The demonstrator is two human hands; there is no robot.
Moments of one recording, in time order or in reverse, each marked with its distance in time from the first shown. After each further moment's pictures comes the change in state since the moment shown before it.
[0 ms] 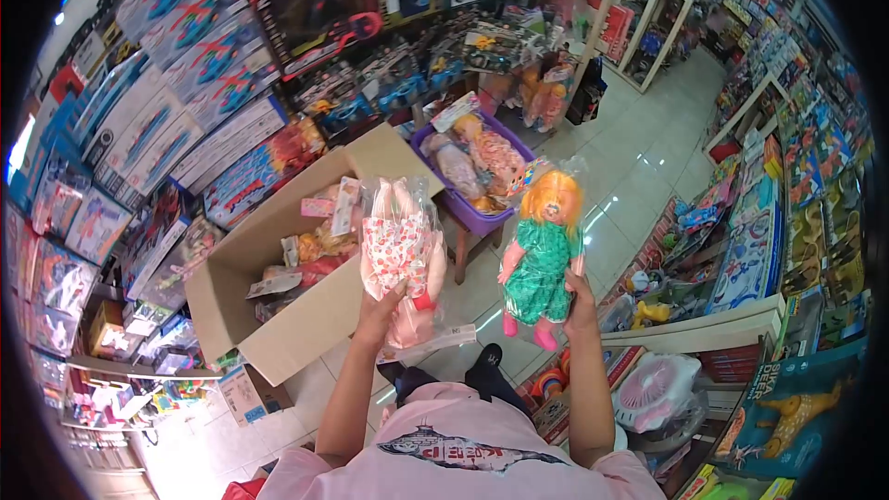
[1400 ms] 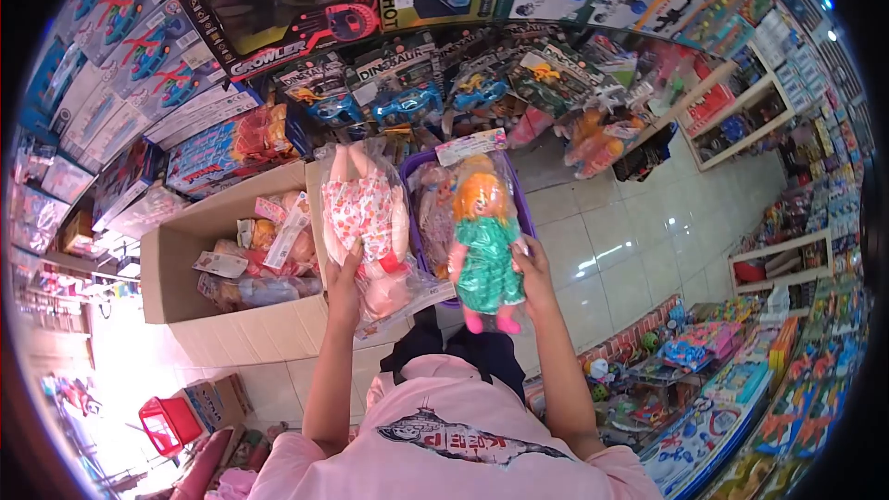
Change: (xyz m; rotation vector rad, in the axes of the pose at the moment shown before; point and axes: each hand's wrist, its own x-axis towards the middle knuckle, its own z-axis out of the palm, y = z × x) left_hand 0.218 -0.026 0.096 -0.128 0.644 0.227; right_hand 0.347 0.024 -0.045 -0.444 -0.105 0.369
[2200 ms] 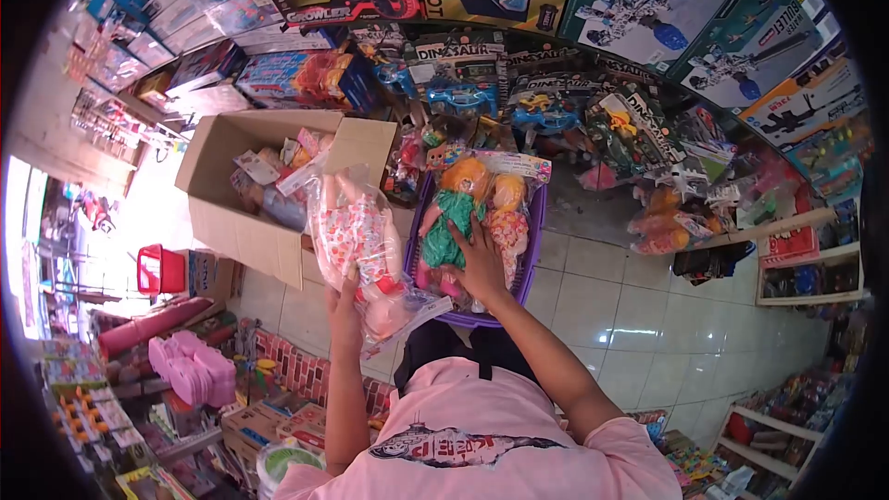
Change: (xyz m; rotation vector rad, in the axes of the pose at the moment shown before) left_hand -0.100 -0.064 0.096 0.011 0.595 0.174; right_hand 0.127 0.033 0.021 -1.292 -0.834 -0.685
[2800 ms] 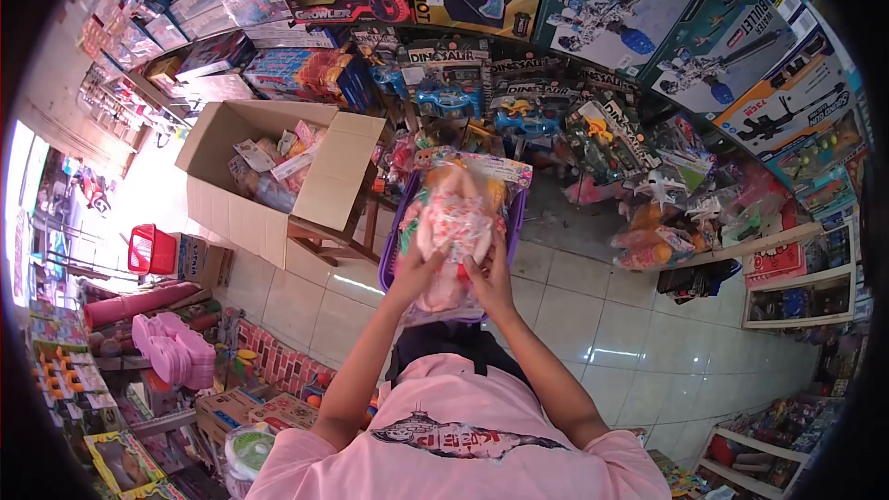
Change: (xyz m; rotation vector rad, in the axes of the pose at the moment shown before) left_hand 0.005 -0.104 0.103 0.330 -0.551 0.051; right_hand -0.063 0.014 -0.058 1.034 0.292 0.036
